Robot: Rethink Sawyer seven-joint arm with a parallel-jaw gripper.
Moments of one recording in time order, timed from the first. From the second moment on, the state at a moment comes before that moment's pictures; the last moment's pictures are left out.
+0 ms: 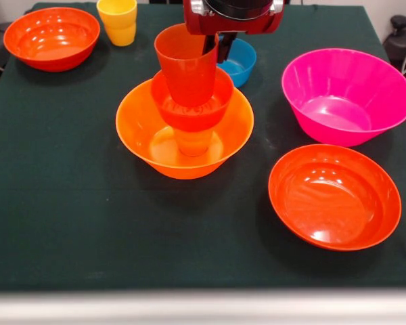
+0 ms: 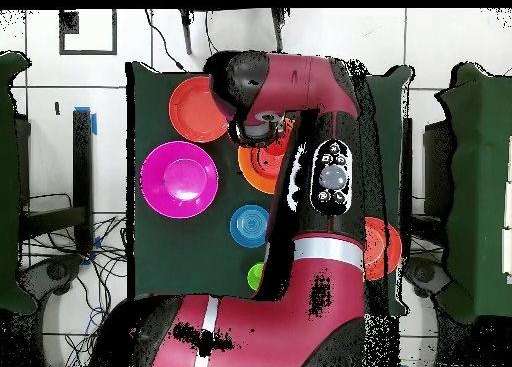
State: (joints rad) arm -0.17 -0.39 -0.01 0.93 -0.16 1.34 1.50
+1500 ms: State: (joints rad) arm -0.17 -0.39 -0.01 0.93 -0.16 1.30 1.50
